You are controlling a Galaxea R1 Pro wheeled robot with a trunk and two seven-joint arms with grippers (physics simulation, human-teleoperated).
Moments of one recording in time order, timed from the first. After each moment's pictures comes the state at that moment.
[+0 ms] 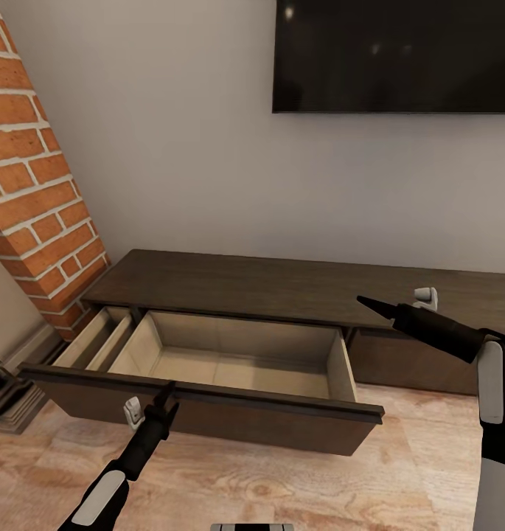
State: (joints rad) left arm -0.37 0.06 0.02 -0.66 1.36 0.25 -0.67; right arm -0.61 -0.16 -0.45 -1.61 -0.21 1.04 1.00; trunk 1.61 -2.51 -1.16
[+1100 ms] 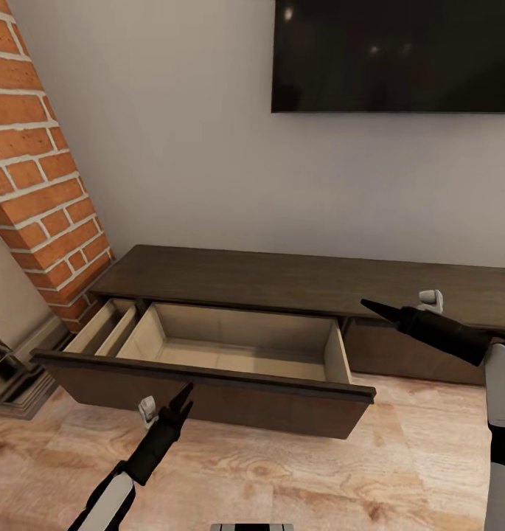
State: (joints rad) left arm -0.28 0.06 -0.08 -0.88 1.25 0.22 -0.67; right arm -0.60 -0.19 -0.45 -1.61 -0.21 1.04 1.00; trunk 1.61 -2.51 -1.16
